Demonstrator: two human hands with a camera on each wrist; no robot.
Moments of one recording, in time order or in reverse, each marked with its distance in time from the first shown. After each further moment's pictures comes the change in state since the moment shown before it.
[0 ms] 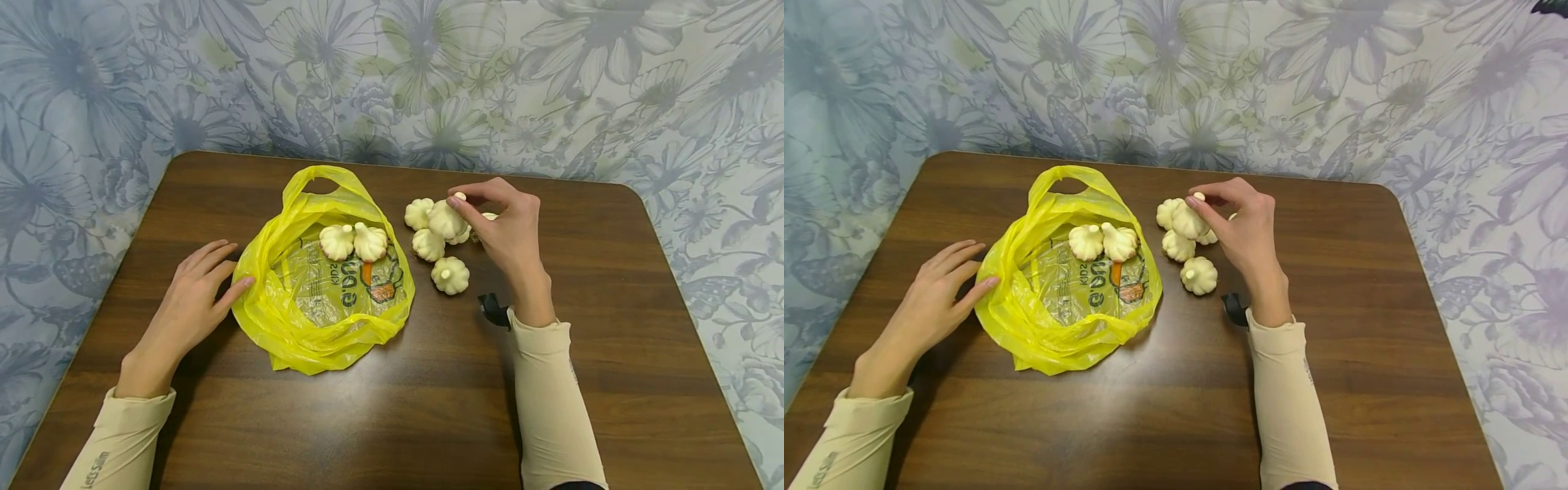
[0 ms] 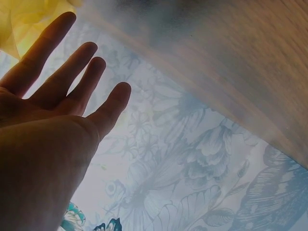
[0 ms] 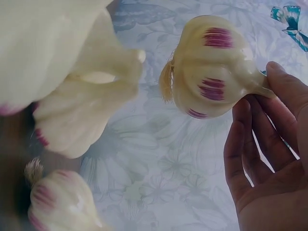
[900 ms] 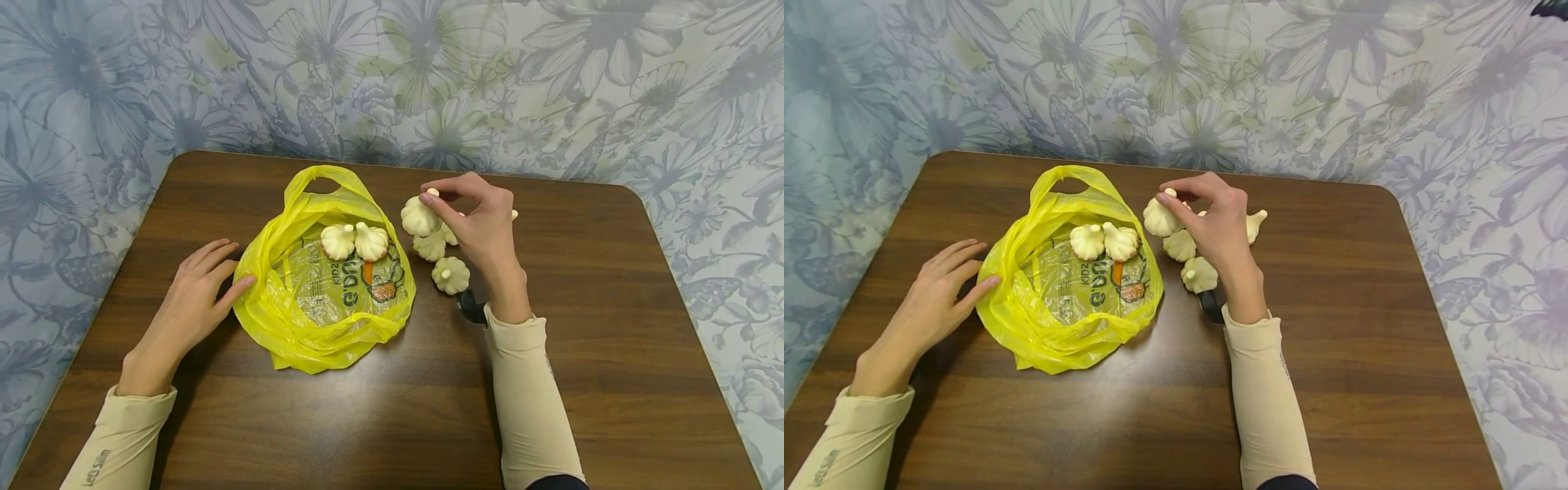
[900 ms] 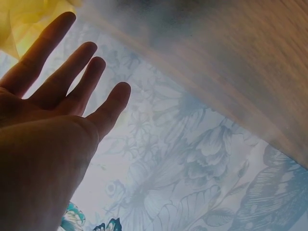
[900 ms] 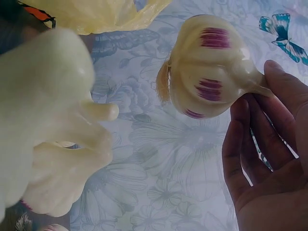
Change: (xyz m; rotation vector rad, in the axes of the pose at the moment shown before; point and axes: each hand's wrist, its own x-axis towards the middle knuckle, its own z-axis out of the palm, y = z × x) left_hand 0.001 0.000 0.000 0.011 0.005 0.005; right_hand 0.007 -0.001 0.029 0.074 -0.034 -0.035
